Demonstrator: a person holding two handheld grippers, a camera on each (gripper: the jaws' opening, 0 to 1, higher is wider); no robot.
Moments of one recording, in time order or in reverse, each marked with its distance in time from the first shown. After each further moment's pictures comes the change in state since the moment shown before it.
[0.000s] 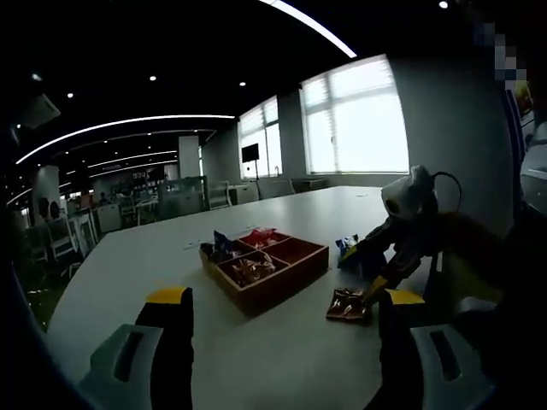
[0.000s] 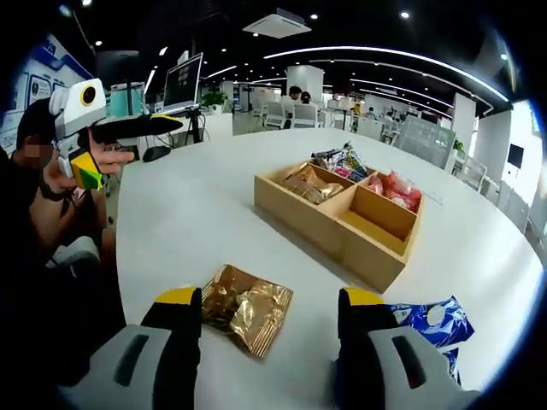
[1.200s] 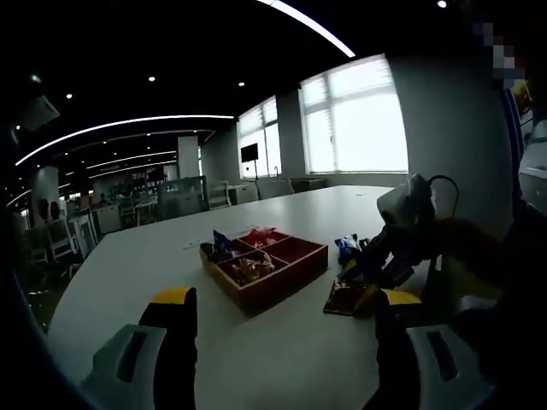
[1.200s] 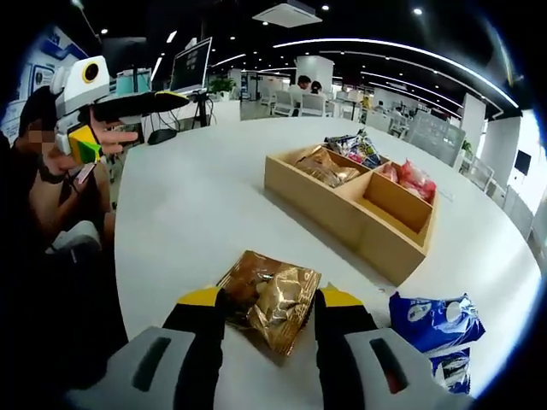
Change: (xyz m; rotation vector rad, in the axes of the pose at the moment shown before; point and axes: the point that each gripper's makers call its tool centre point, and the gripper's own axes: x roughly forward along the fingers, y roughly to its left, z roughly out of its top) left arm -0.003 0.000 -0.001 0.004 0.001 0.000; right arm 0.010 0.008 -0.014 -0.036 0.056 0.024
